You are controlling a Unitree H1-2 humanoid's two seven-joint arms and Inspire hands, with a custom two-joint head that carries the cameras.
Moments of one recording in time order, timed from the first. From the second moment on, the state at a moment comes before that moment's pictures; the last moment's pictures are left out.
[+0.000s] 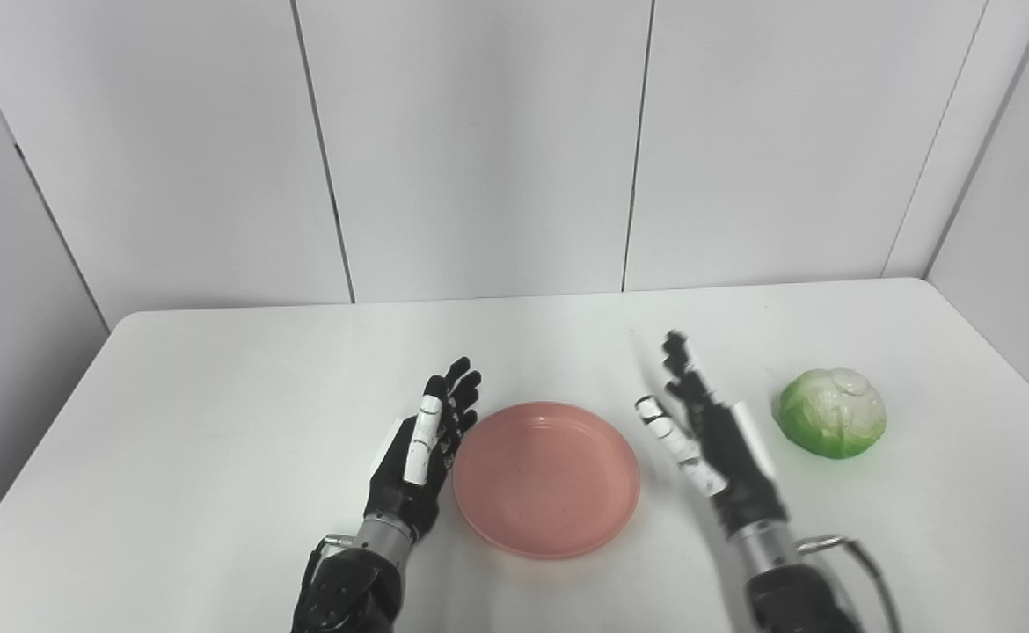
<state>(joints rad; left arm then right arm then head) -0.39 -0.04 -0.04 0.43 -0.16 -0.10 -0.21 -0.26 -0.15 0.00 -0.06 -0.19 -0.03 0.01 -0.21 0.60</state>
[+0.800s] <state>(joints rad) -0.41 -0.01 -0.01 0.45 -0.21 -0.13 -0.25 -0.37 -0.60 0.07 -0.11 -0.55 0.30 0.26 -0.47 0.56</state>
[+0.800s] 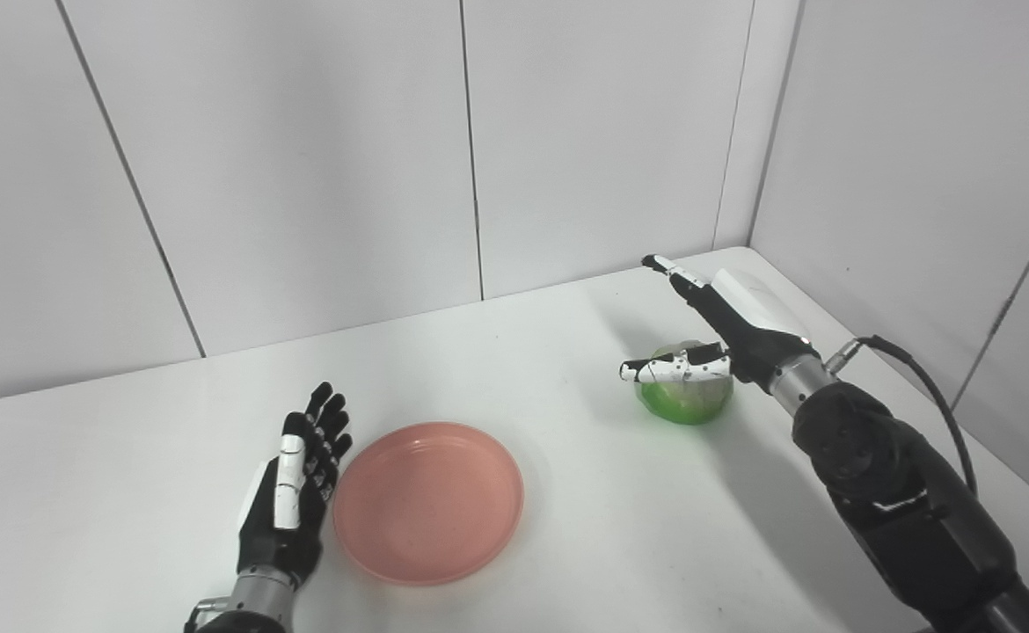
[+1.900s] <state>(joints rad) -0.40 0.00 0.01 0.43 -0.21 -0.09 -0.27 -0.45 -0.55 0.15 0.24 -0.57 0.20 0.14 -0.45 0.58</state>
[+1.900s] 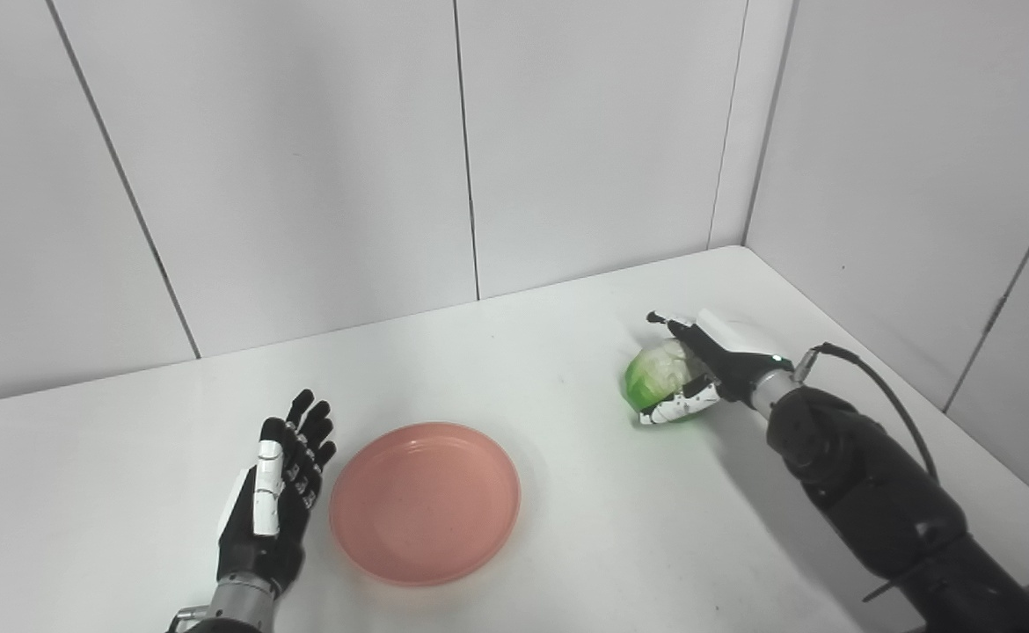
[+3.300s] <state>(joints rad) -0.36 -0.06 -0.04 0.38 -0.14 -0.10 -0.19 -0.42 -0.25 0.23 -0.01 -0.44 0.02 0.07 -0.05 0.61</state>
